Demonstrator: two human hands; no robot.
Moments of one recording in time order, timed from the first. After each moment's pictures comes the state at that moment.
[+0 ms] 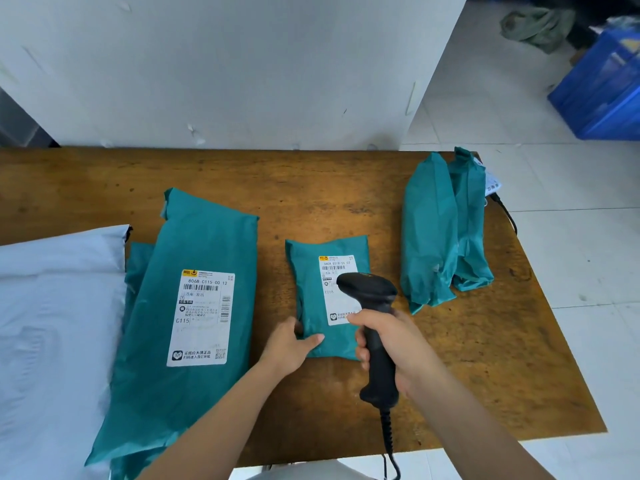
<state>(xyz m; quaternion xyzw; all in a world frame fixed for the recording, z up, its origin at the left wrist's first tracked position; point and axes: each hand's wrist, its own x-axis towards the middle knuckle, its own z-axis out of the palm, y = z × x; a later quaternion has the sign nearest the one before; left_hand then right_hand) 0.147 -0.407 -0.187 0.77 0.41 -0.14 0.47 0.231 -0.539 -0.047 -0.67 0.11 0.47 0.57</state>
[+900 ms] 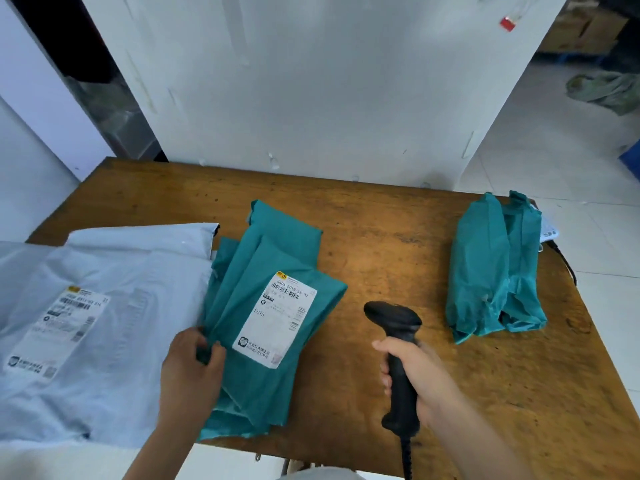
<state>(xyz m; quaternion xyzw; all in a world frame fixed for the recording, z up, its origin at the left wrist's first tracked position) -0.015 -0.360 -0.092 0.72 0.59 0.23 0.30 0.193 -0.538 -0.048 -0.69 0.06 0.49 0.54</state>
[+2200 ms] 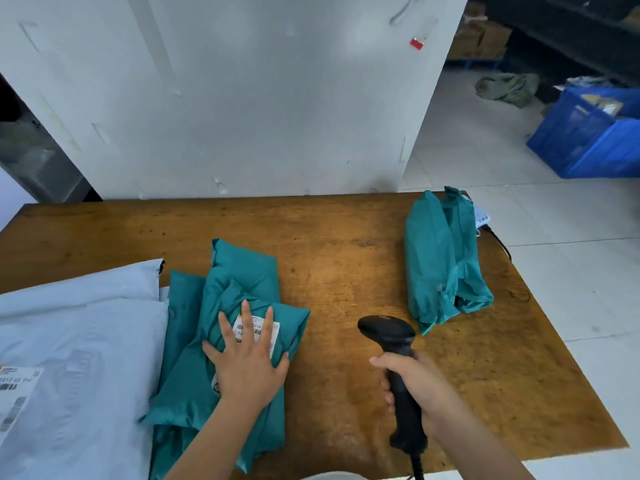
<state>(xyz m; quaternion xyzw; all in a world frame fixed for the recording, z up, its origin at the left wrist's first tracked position) 0.081 -0.360 -0.145 0.92 0.37 -0.08 0.00 0.194 -0.565 -0.040 -0.70 0.10 0.45 0.54</state>
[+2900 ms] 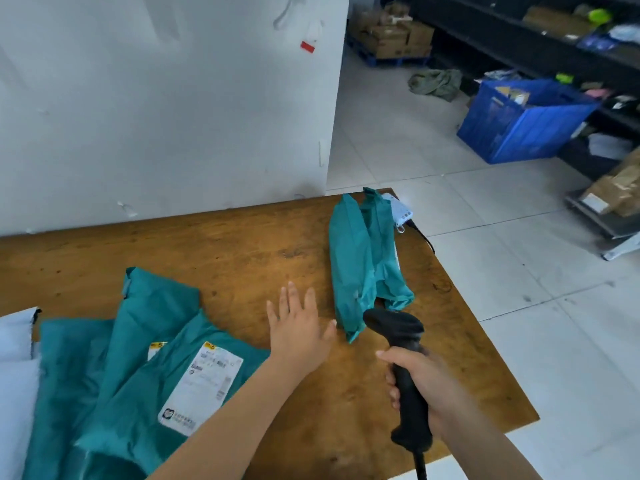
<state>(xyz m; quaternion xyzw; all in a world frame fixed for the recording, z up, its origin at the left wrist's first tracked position) 0.256 -0.484 -0.093 0.96 0.22 -0.06 0.17 0.271 -0.662 -0.023 -0.68 0.16 0.38 0.61</state>
